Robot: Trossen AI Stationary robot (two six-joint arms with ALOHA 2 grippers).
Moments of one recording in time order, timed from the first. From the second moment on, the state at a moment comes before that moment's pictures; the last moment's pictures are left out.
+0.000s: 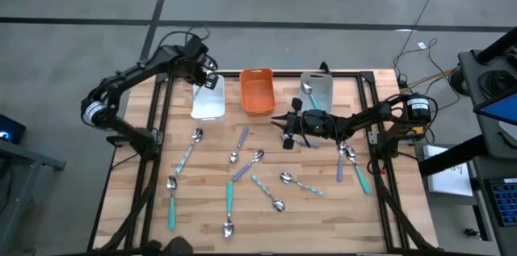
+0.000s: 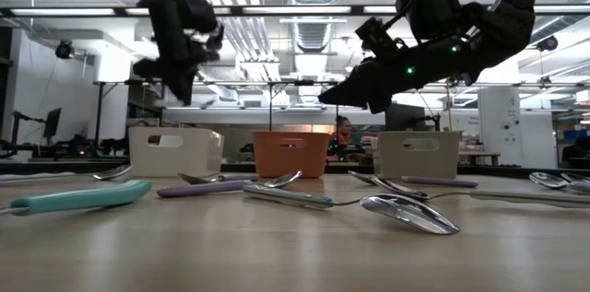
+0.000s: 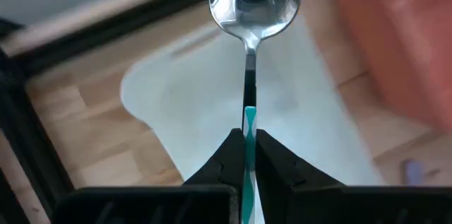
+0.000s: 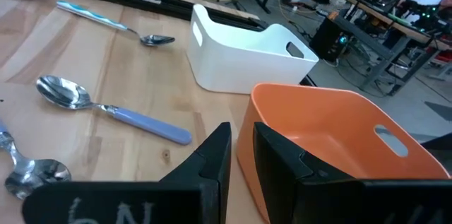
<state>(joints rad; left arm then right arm) 0.85 1.50 1.22 -0.95 -0.04 -0.32 -0.14 1.65 0.57 0.87 0.16 -0.32</state>
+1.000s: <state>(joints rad) 0.85 1.72 1.17 -0.96 0.06 -0.34 -0.14 1.65 0.57 0.84 0.16 -0.32</state>
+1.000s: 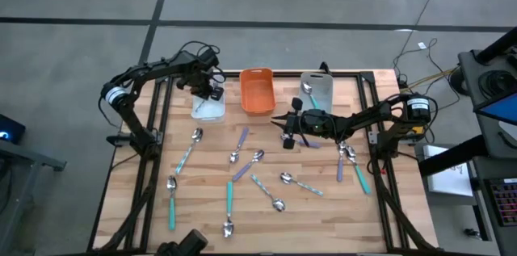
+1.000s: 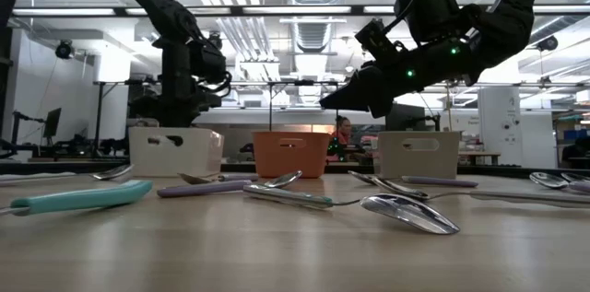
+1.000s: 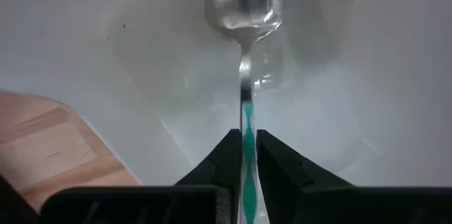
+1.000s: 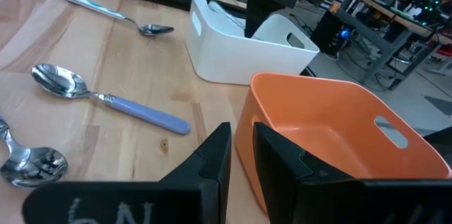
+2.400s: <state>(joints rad) 0.28 0.94 0.50 0.31 -0.04 -0.04 -0.12 1.65 0.99 -0.20 0.07 0.27</state>
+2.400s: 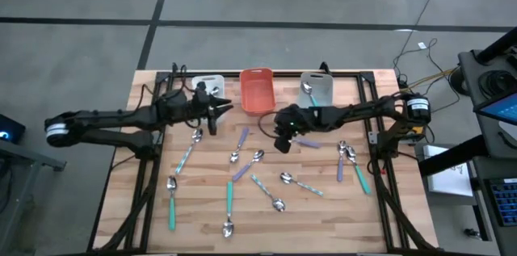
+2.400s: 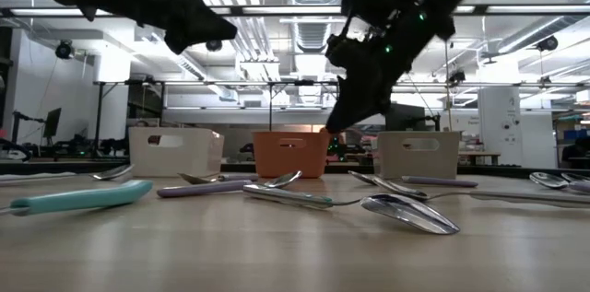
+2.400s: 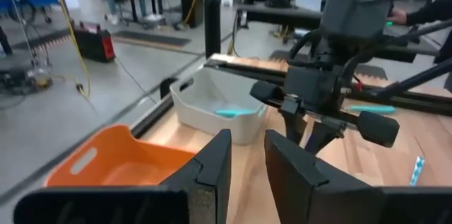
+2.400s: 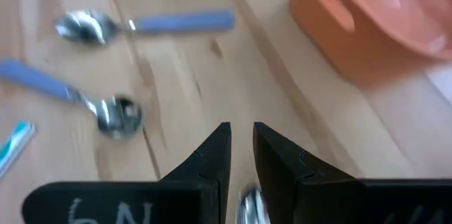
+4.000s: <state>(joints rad) 0.28 0.87 0.59 0.18 -0.04 0.18 -0.11 1.84 1.23 -0.99 -0.01 0.55</state>
